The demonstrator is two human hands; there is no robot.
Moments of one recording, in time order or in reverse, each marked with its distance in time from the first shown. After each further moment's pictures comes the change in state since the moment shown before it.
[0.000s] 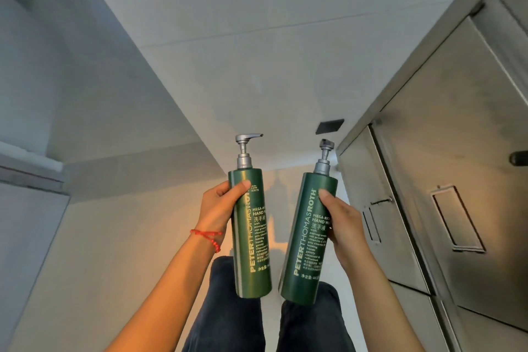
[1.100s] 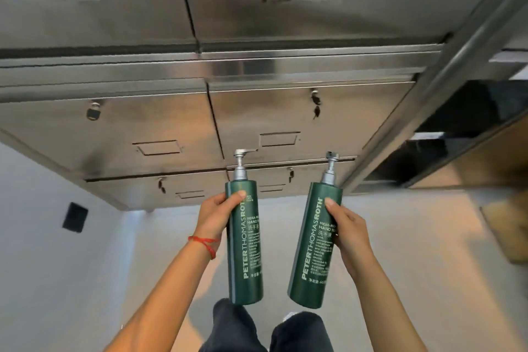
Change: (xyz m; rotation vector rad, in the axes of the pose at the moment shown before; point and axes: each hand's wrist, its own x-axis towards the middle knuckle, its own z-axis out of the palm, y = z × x) left_hand -0.230 -0.082 0.150 0.777 -1.313 -0.008; right_hand -0.362 0.198 -0.060 0.863 1.296 -0.259
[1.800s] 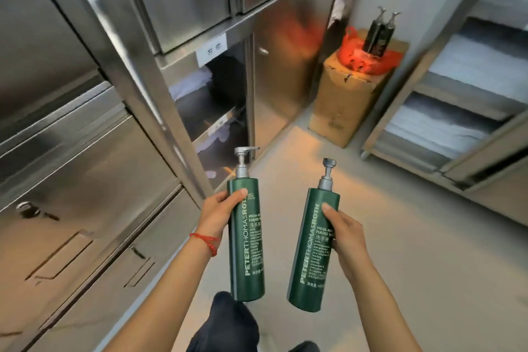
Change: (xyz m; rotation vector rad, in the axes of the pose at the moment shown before) left_hand -0.039 -0.024 0.392 0.404 -0.767 -0.012; right_hand -0.064 0.000 -0.304 0.403 0.770 -0.057
